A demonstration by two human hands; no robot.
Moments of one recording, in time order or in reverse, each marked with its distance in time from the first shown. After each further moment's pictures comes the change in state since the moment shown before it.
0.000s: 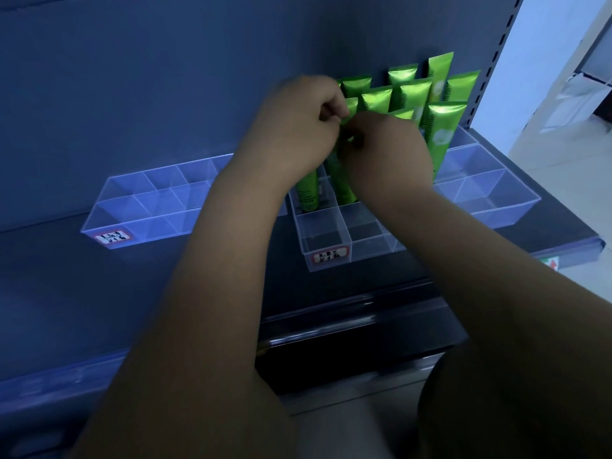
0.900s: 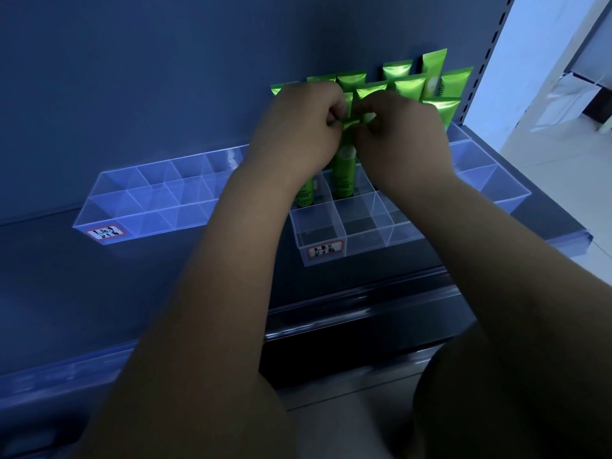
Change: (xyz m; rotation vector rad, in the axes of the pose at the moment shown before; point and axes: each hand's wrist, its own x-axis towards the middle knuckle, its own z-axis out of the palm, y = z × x) left_hand -0.002 0.000 0.016 0.110 0.014 -0.002; right_hand 0.002 0.009 -0.020 0.052 0.048 0.030
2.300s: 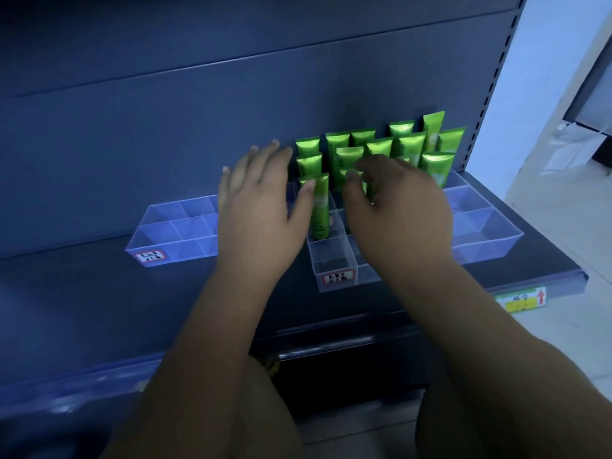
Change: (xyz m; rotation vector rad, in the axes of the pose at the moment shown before) left_hand -0.092 0.000 -0.049 0.247 0.263 -0.113; right_hand -0.060 -0.049 -0.031 0.018 0.171 -0.129
